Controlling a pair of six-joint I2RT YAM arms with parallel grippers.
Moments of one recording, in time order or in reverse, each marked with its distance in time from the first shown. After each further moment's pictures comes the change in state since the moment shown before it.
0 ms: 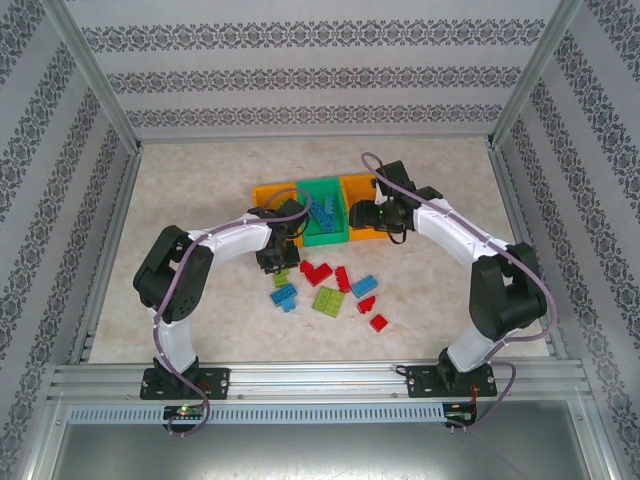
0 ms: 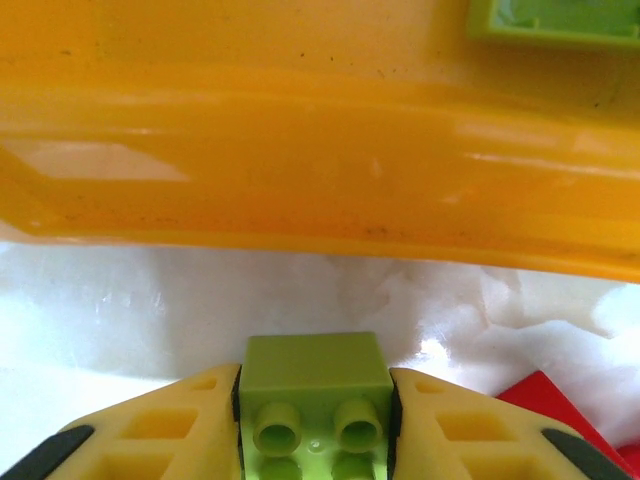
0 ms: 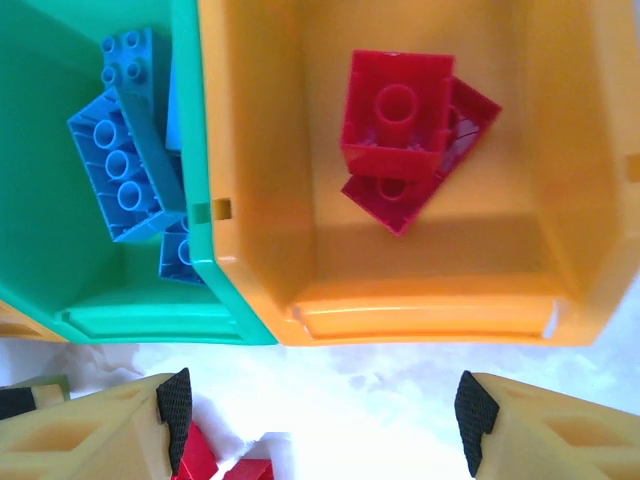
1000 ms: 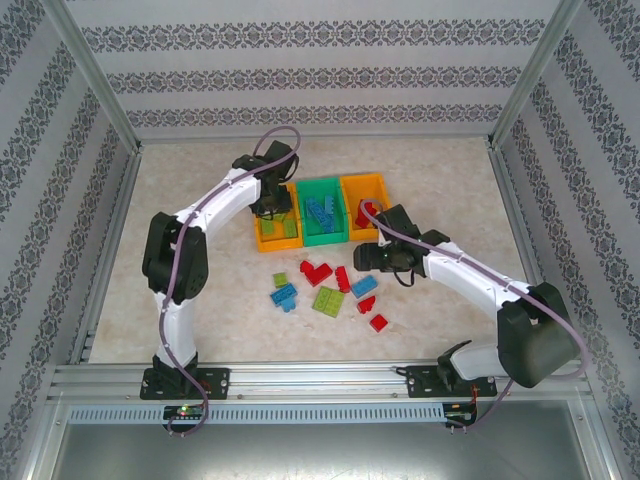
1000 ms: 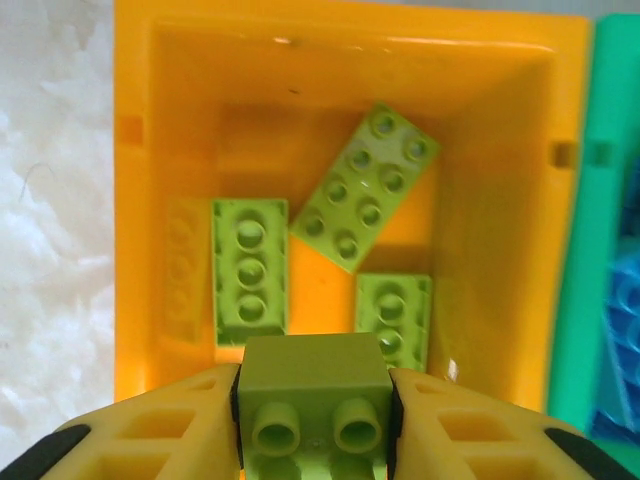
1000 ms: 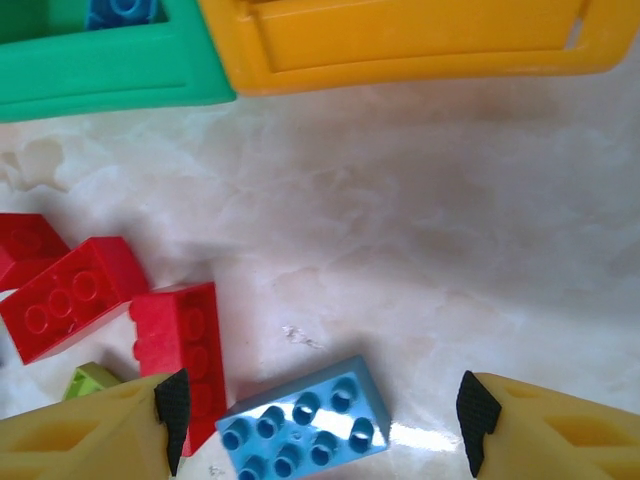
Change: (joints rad) left arm 0.166 0.150 0.510 -0.196 -0.121 0.225; right arm 0.150 -0.262 -0.357 0.051 0.071 0.016
